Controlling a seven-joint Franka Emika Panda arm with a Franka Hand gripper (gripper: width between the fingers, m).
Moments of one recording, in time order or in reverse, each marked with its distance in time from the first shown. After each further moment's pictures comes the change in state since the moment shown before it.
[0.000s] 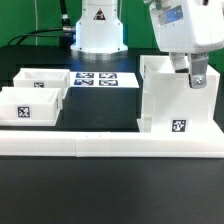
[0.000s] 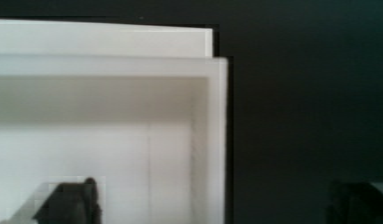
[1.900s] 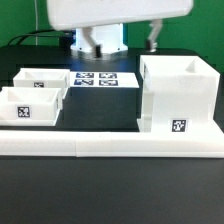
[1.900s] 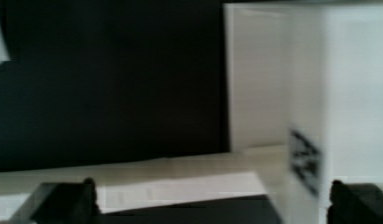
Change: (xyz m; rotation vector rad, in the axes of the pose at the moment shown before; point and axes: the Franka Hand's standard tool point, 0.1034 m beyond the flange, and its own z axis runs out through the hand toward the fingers) arm 0.095 0.061 -0.055 -0.182 -0.055 -1.498
